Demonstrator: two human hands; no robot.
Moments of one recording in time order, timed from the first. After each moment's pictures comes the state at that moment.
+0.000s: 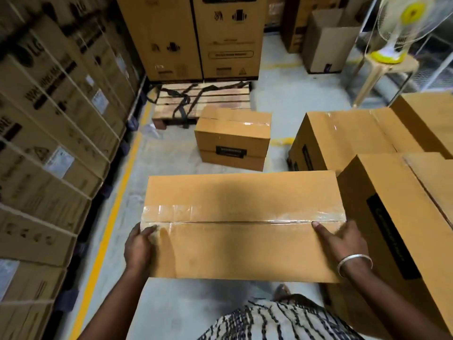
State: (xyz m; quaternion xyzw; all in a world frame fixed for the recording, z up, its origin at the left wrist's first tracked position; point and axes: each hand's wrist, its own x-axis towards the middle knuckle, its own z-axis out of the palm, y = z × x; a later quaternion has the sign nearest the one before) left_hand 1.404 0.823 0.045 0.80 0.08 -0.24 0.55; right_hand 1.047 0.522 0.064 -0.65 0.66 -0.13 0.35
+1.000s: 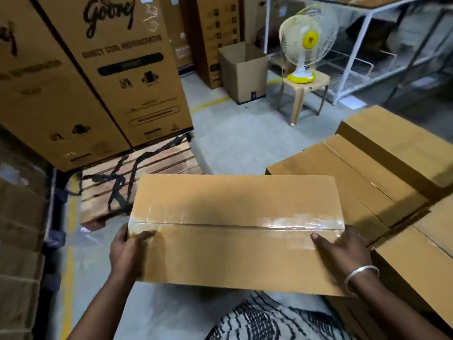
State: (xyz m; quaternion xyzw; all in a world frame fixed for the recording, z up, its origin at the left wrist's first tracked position) left_hand 1.695 0.336 0.125 0.82 -0.15 -0.28 0.47; right_hand 1.248 0.235 0.109 -0.49 0.74 -0.26 0.38
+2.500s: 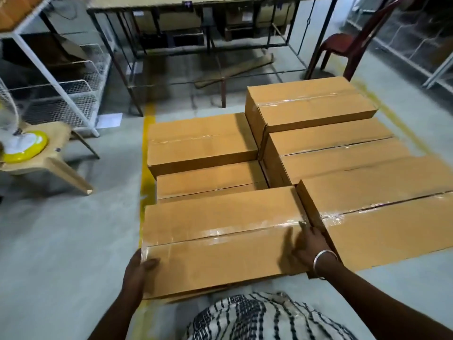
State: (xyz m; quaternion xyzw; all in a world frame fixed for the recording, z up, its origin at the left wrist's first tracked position) left_hand 1.446 -0.338 -0.017 0.56 -0.58 -0.58 0.06; right_hand 1.160 0.031 0.021 -0.12 0.94 -0.08 0.30
